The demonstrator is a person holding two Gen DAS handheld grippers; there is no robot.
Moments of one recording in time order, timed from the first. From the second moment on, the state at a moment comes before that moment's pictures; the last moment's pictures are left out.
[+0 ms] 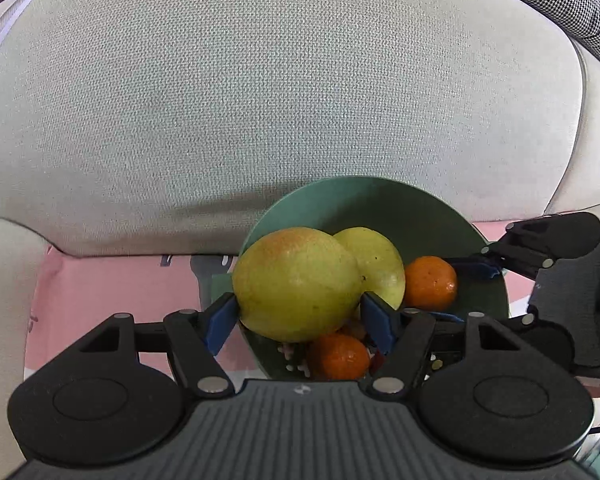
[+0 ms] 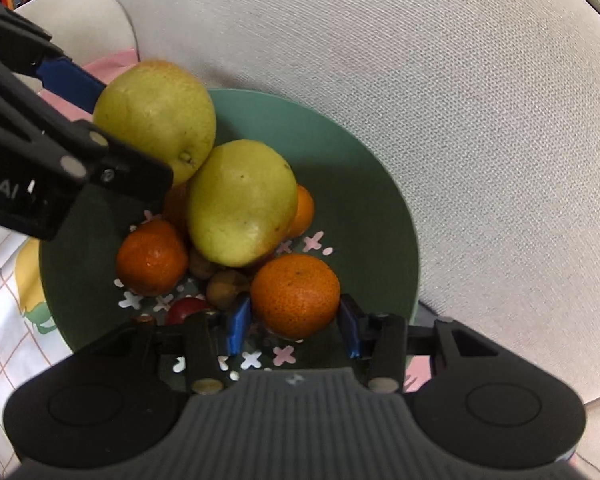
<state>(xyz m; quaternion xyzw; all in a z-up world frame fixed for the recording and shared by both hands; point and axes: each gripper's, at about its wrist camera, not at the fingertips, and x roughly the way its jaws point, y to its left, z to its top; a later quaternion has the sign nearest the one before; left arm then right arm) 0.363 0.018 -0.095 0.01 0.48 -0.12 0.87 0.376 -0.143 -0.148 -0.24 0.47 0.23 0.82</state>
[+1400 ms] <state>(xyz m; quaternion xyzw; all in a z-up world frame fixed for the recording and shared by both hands) 0.360 0.014 -0.093 0.00 0.45 -0.14 0.88 0.381 -0.153 -0.124 -0.14 0.51 0.23 0.82</state>
